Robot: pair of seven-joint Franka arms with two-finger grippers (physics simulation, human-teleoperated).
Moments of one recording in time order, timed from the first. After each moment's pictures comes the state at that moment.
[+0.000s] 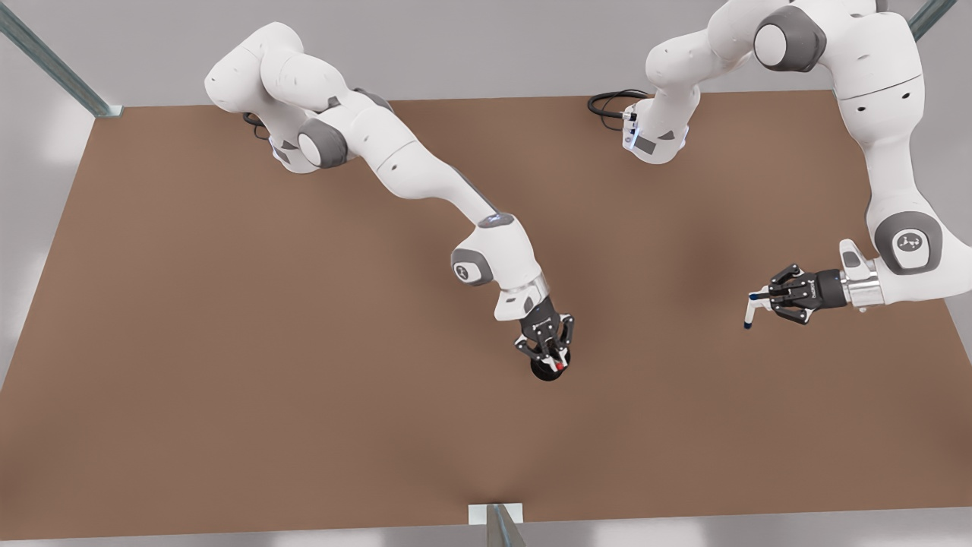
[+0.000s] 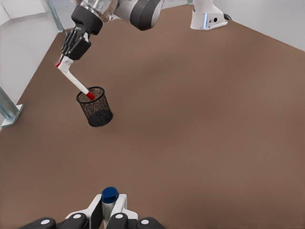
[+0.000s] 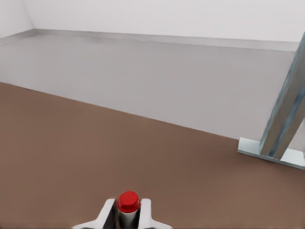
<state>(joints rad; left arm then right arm) 0.29 0.44 0.11 -1.73 -0.78 1.61 2.52 0.92 1.24 -0.32 -0.74 -0.14 2.80 0.66</state>
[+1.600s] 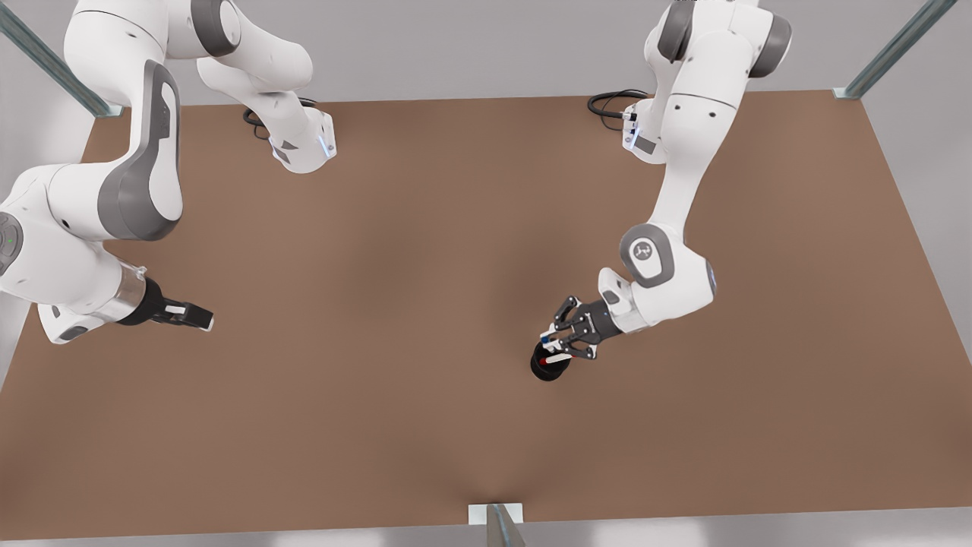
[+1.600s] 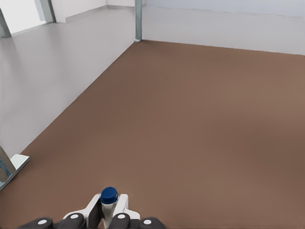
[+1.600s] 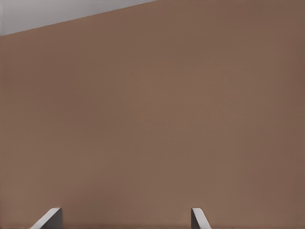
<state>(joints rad) -0.49 0.51 0.10 -1.71 -1.30 2.34 1.84 0.02 0.33 -0.02 -1.29 0.05 1.58 0.19</state>
